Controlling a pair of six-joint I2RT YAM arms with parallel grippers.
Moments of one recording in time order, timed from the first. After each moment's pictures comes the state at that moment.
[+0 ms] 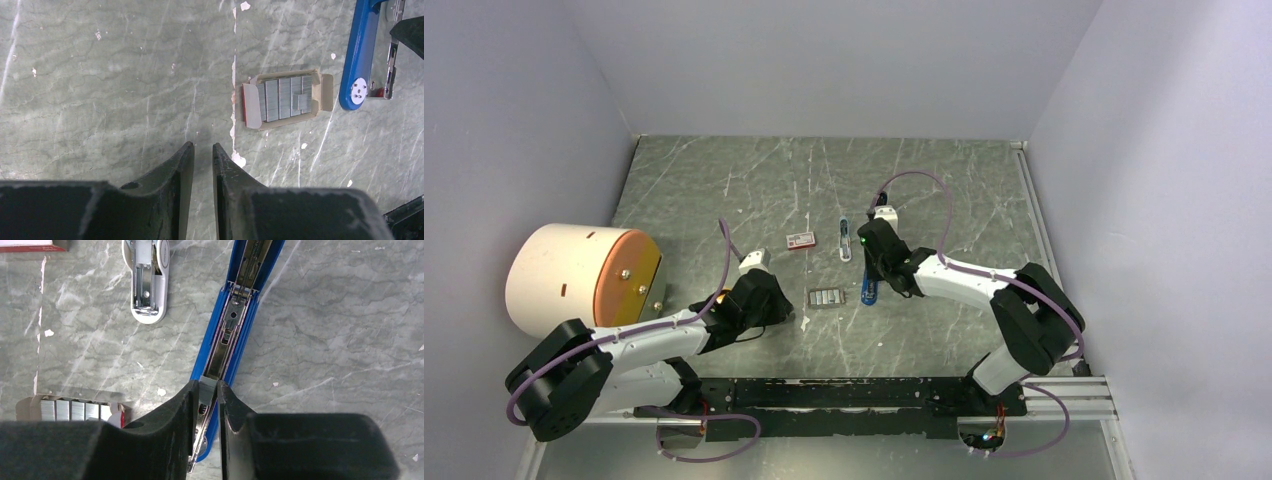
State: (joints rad) left arm -0.80 1.14 0.33 0.05 -0.23 -0.88; right arm 0.74 1.55 0.82 -0.14 0.31 0.44
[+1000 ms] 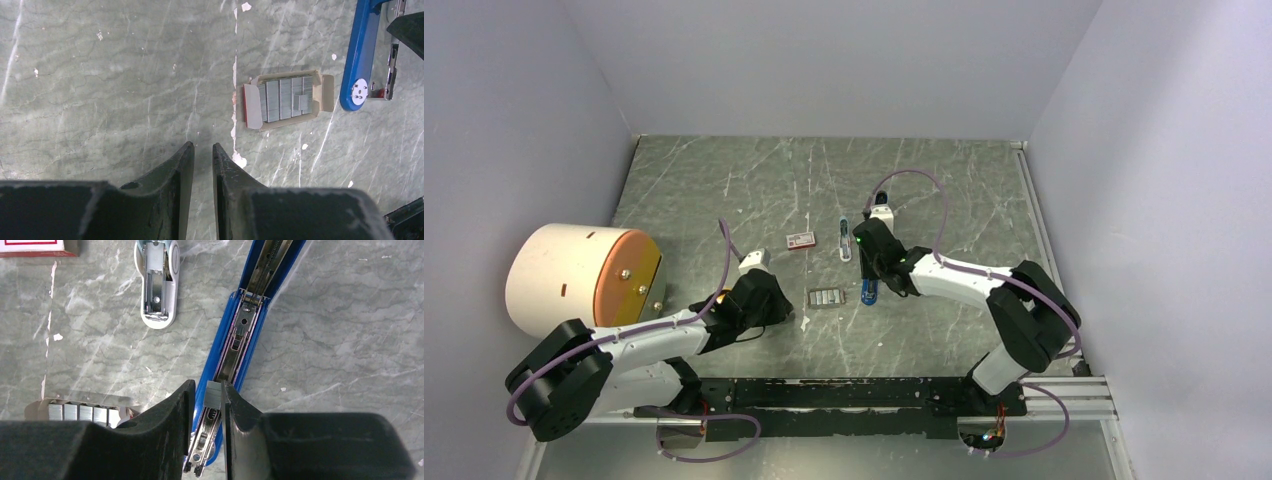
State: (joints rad) left arm -0.80 1.14 0.33 0.06 -0.23 -0.88; right arm 0.75 1.57 0.84 -0.14 0.33 0.44
